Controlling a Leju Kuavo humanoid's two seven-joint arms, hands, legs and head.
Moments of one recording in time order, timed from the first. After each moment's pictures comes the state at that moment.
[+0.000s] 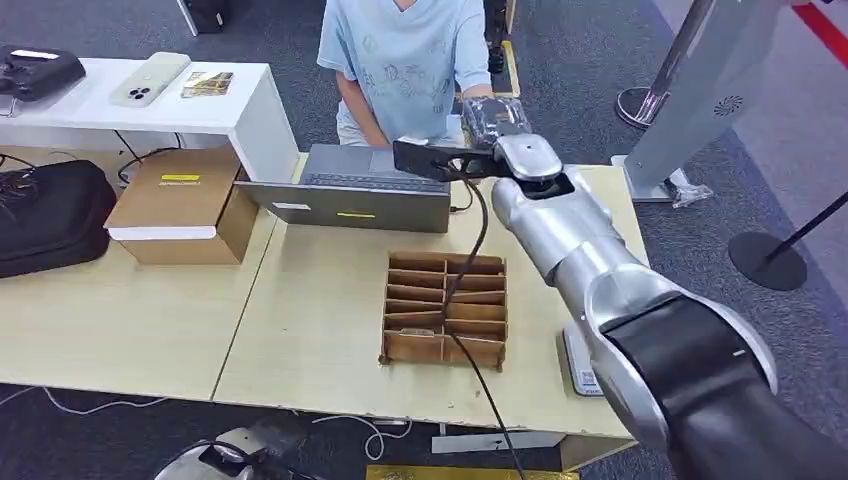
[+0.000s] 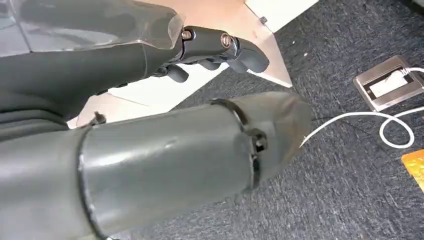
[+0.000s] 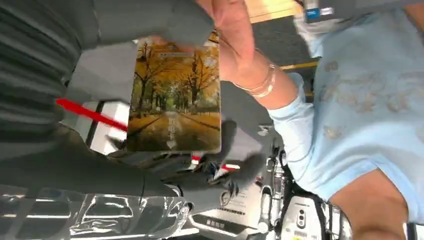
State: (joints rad) left arm -0.46 0.02 -0.55 -0.28 -1.54 -0.14 -0.32; right arm -1.18 0.11 0.42 -0.36 1.23 0.05 0.09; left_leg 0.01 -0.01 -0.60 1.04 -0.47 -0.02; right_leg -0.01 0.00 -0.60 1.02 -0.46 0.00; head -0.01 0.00
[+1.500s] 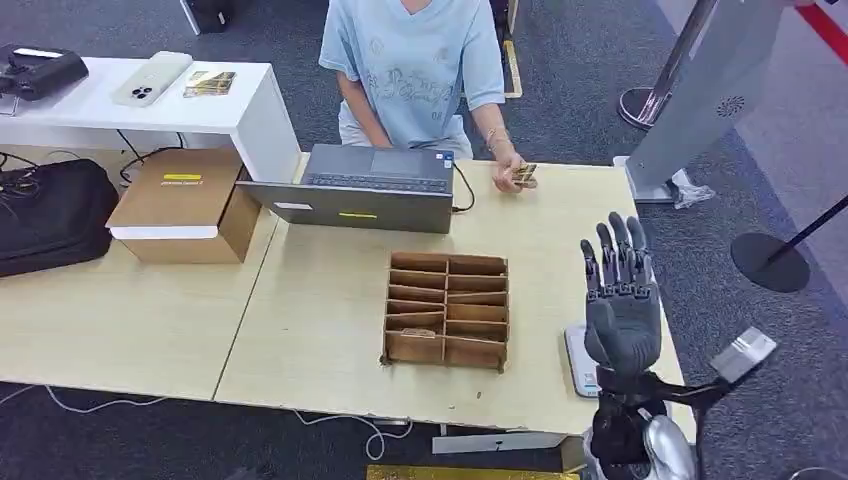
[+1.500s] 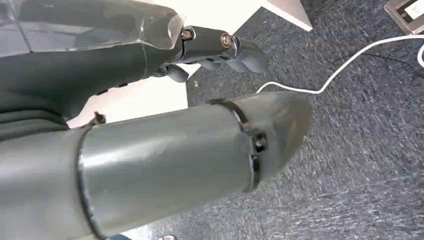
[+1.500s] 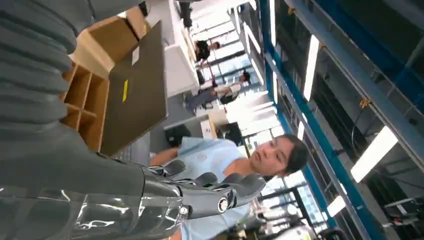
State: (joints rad) left arm -0.28 0.11 -0.59 -0.27 -1.54 -0.04 -0.19; right arm 0.06 0.07 0.00 -1.71 -0.31 0.33 -0.43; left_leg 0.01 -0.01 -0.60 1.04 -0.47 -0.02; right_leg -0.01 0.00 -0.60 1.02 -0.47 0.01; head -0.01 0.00
